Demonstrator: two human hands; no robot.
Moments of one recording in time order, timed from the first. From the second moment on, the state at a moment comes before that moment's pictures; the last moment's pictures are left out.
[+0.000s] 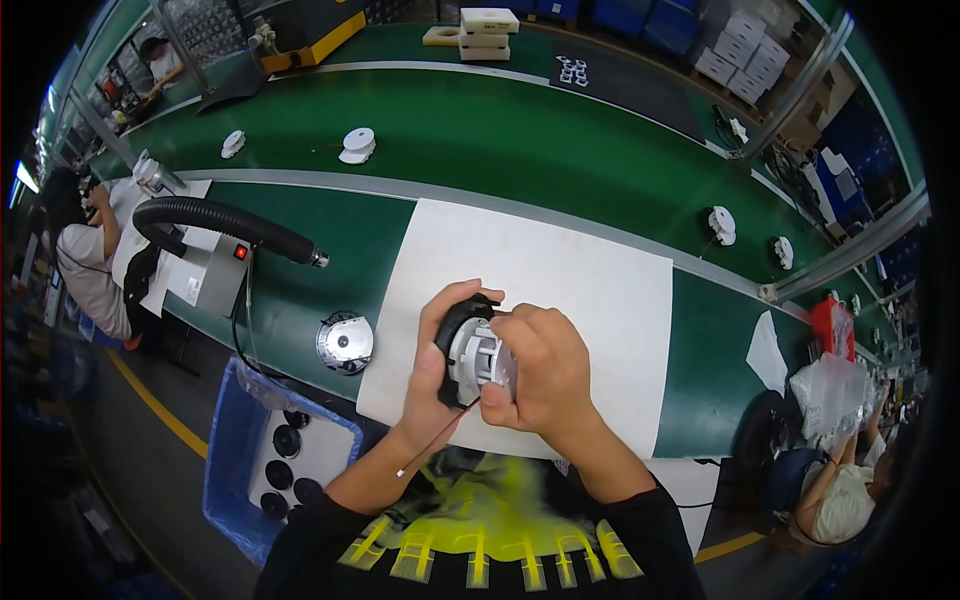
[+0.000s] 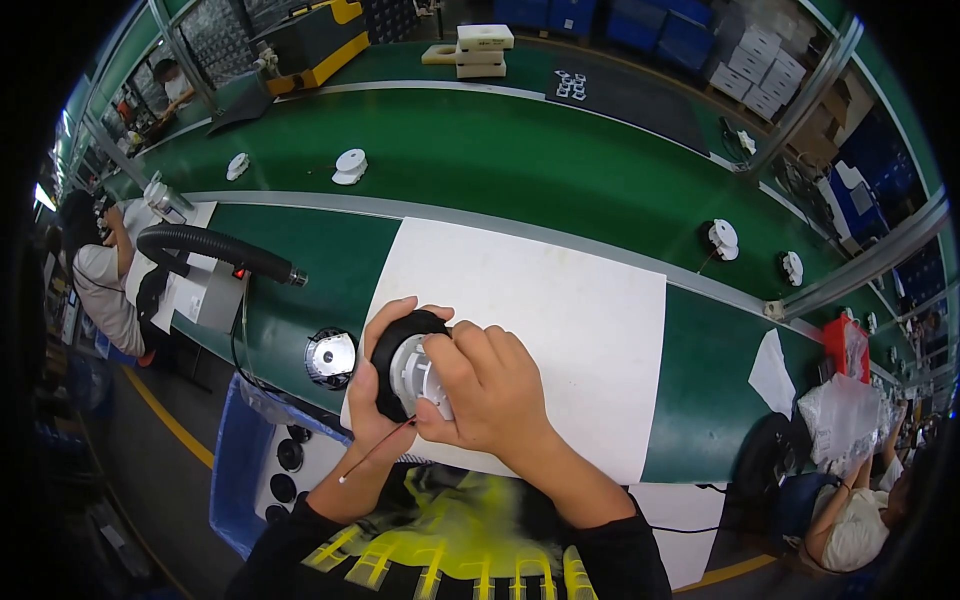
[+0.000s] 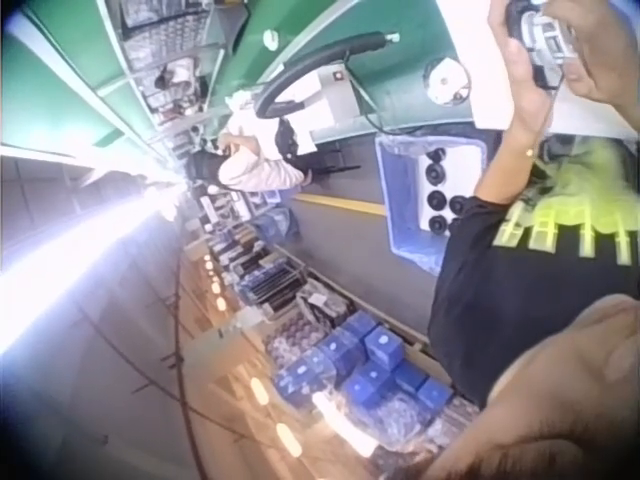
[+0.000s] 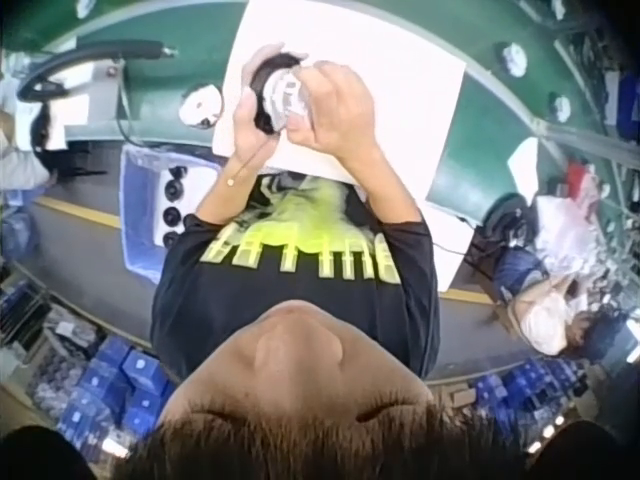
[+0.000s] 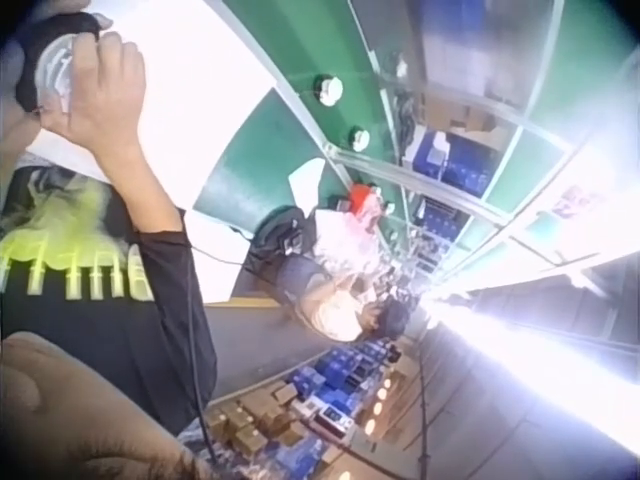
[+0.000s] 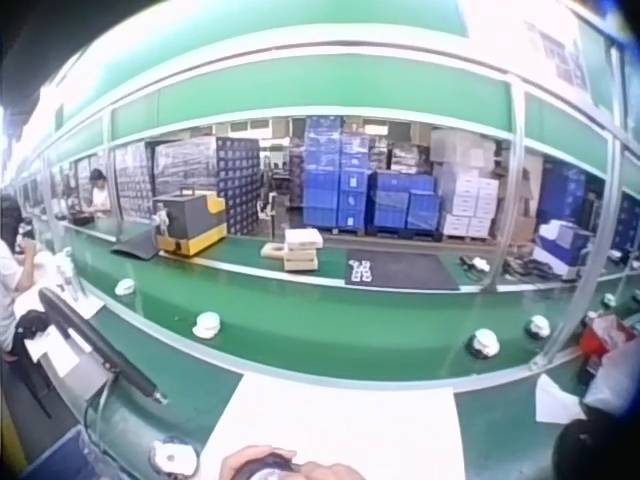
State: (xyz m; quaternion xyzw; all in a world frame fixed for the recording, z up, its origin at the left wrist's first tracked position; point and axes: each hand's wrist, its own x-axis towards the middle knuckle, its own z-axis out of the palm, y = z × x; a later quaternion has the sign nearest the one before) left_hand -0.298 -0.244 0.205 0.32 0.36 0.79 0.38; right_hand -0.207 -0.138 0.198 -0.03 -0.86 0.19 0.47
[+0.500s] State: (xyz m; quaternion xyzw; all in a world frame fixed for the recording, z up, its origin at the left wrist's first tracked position) left_hand -0.289 -0.243 0.188 0.37 0.40 0.75 0.38; right_hand -0.193 -0.138 0.188 -0.06 -0.90 0.19 0.40
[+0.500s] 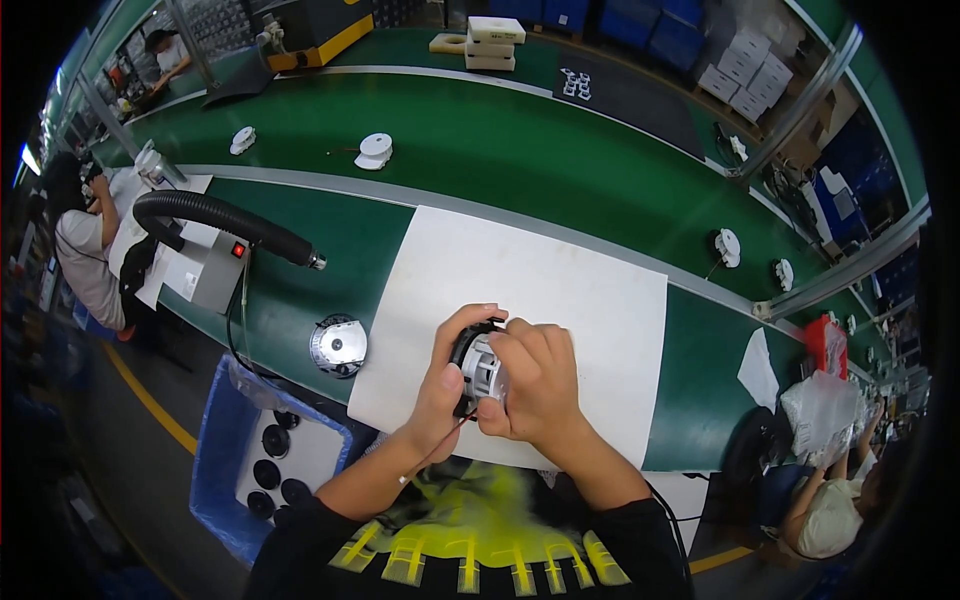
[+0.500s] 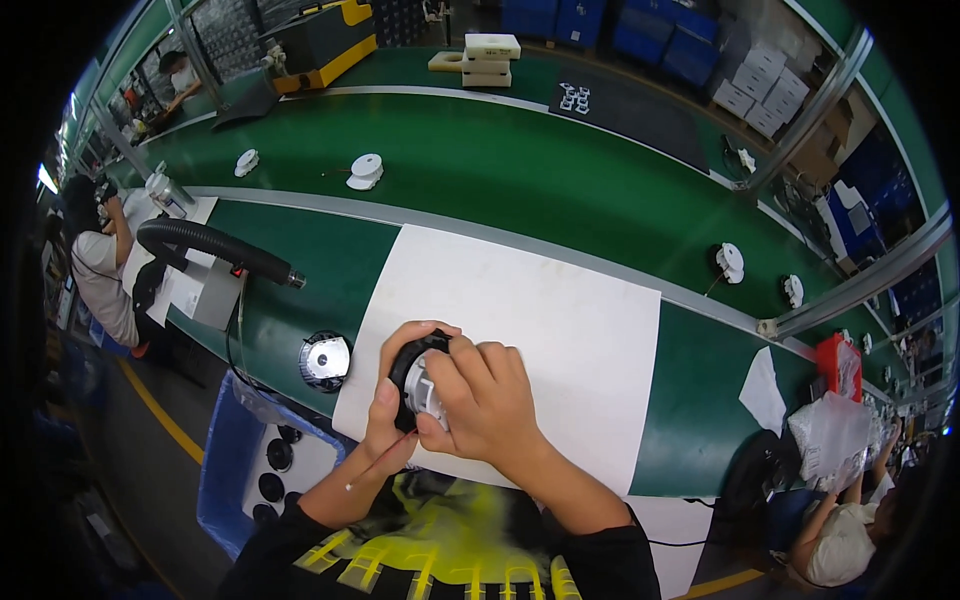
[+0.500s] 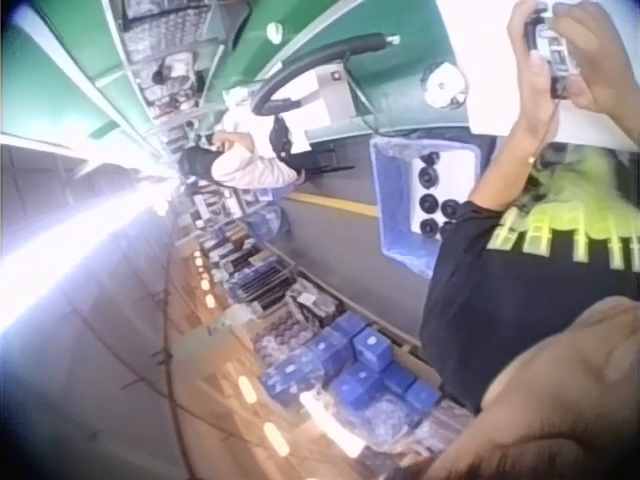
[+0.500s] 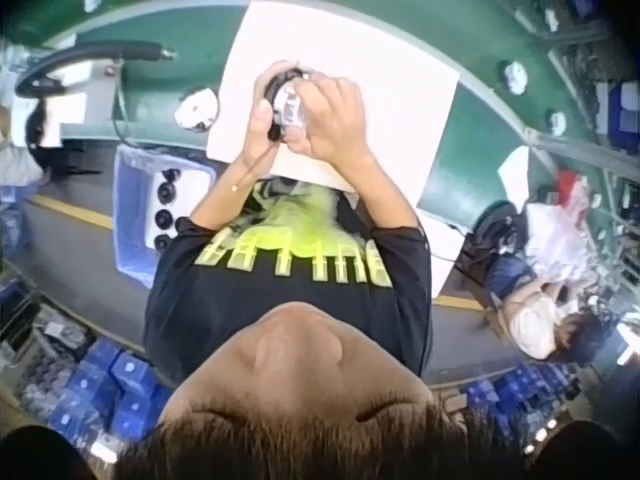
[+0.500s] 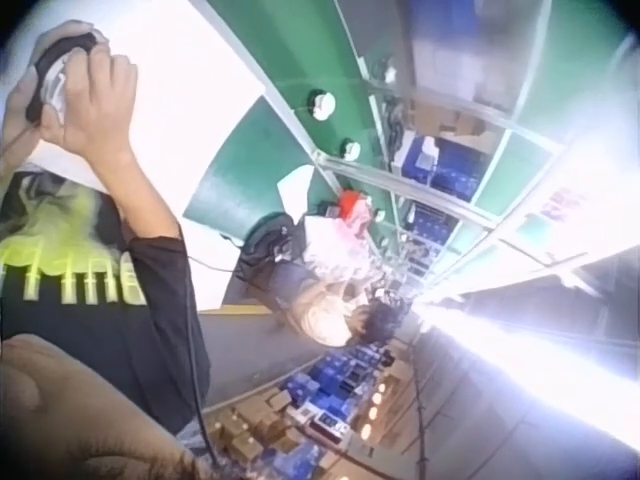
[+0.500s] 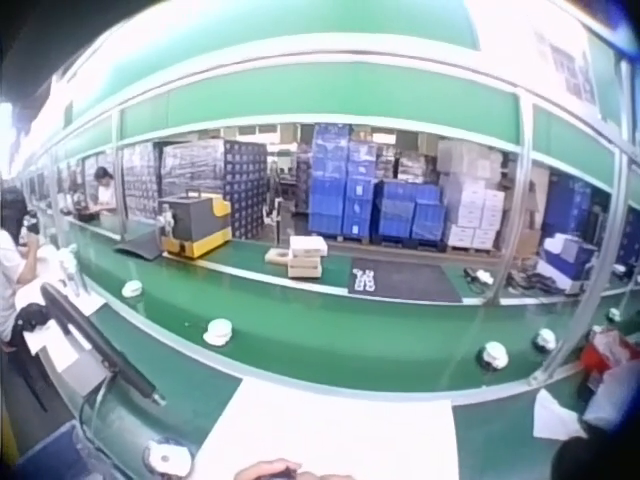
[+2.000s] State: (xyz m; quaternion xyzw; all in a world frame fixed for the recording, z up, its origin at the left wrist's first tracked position) left_hand -0.412 -0.340 0.130 0.34 0.88 0.28 -0.20; right_hand -0.374 -0.018 0.161 -0.28 -0.93 0.23 0.11
